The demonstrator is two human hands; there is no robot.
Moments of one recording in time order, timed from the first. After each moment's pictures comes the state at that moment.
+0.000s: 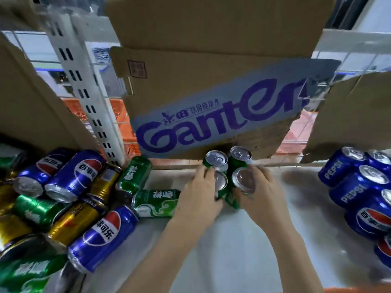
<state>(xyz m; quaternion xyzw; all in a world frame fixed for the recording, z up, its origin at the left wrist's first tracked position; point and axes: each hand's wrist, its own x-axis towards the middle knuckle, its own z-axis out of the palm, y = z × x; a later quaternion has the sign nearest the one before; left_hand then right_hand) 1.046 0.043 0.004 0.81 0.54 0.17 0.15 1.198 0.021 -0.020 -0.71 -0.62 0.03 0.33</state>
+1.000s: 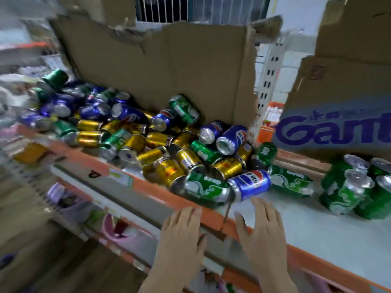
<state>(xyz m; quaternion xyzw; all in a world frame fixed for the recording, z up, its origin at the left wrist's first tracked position) 0.791 -0.180 -0.054 0.68 0.71 0.16 -0.06 0.956 -0.118 -0.054 -0.60 -0.75 0.06 0.28</state>
